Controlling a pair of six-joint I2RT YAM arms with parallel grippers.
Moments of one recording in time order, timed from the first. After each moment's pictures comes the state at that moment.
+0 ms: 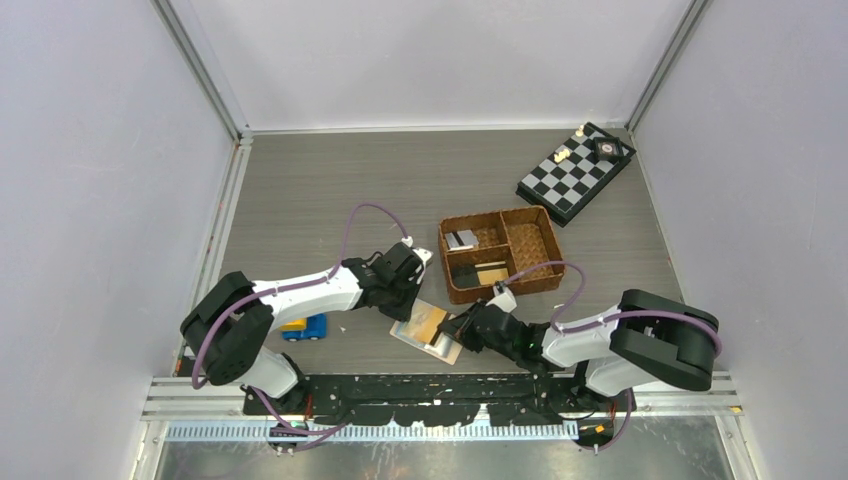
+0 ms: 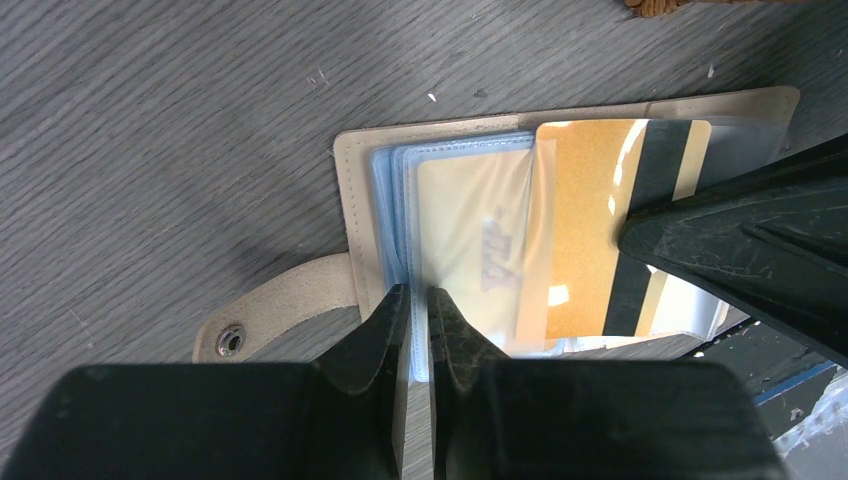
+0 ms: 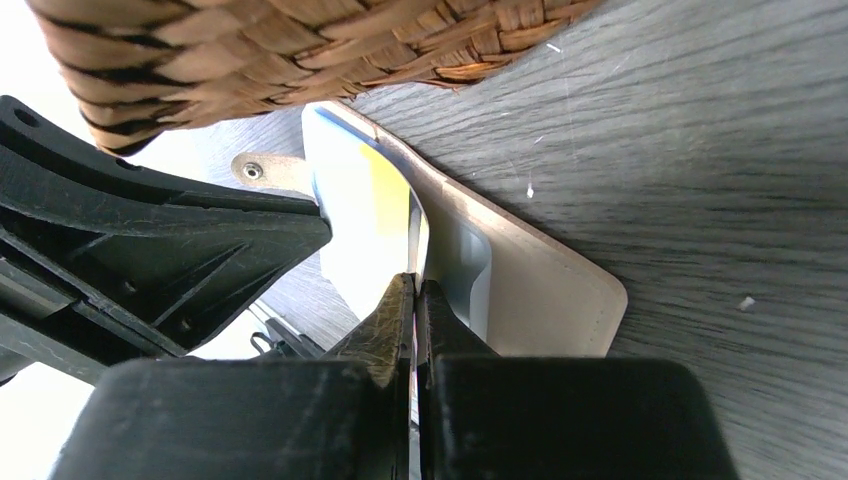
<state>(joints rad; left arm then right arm) -0.86 1.49 0.80 -0.42 0.04 -0.37 1.12 1.39 0.22 0.54 0.28 1.56</state>
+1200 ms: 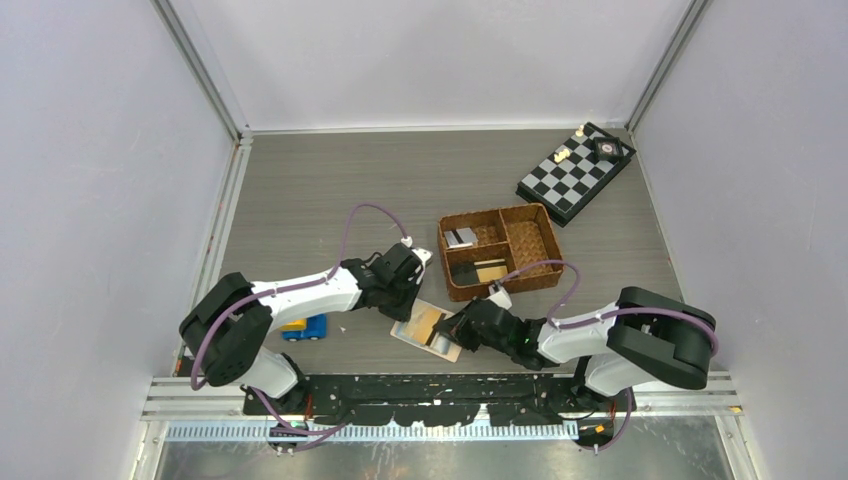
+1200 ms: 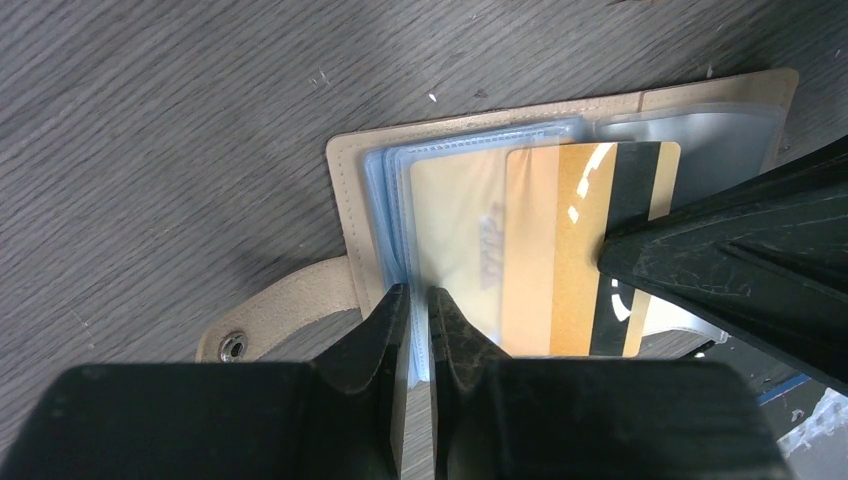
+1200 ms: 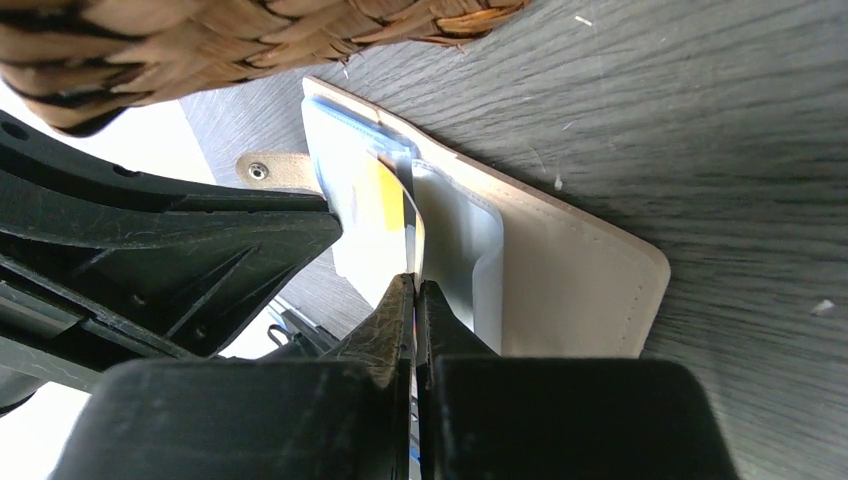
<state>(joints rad) -0.86 1.48 0.79 -0.42 0.04 -0.37 1.11 1.41 0.27 0.49 0.21 1.61</state>
